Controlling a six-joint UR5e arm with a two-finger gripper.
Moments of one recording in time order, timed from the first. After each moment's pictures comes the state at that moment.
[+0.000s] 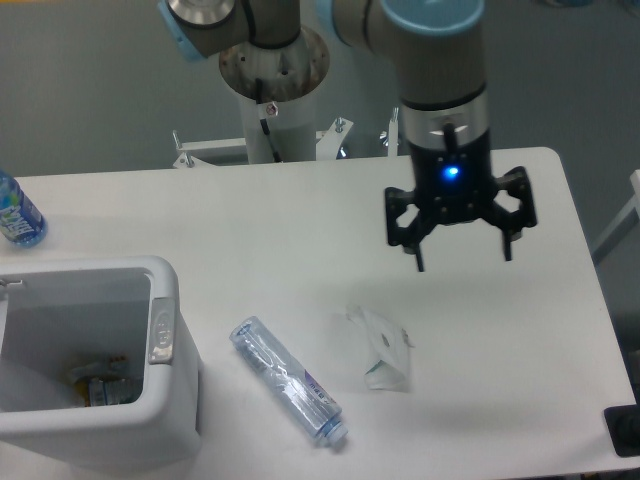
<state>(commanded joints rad) 2.58 -1.82 -1.40 -1.06 1.59 0.59</state>
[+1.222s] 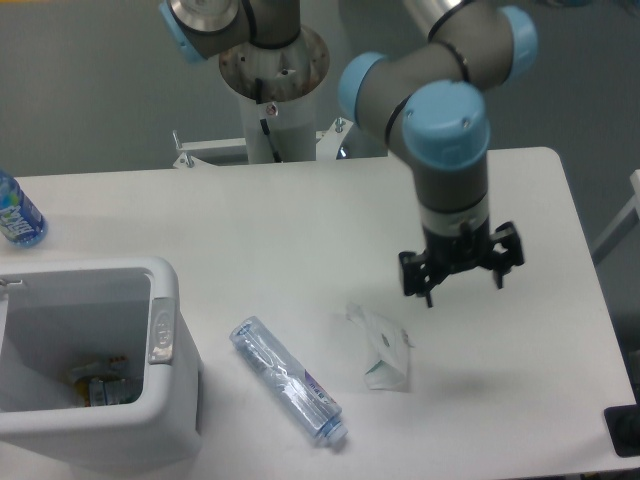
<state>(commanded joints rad) 2.49 -1.96 -1.55 -0.99 1.67 0.35</state>
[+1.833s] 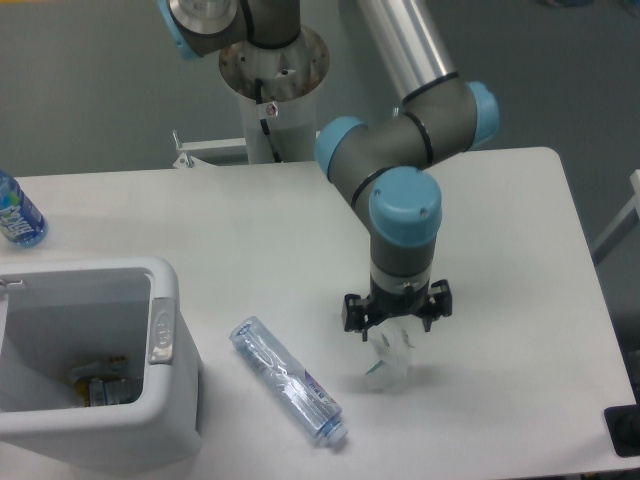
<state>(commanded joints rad) 2.45 -2.09 -1.57 -0.94 1.54 0.35</state>
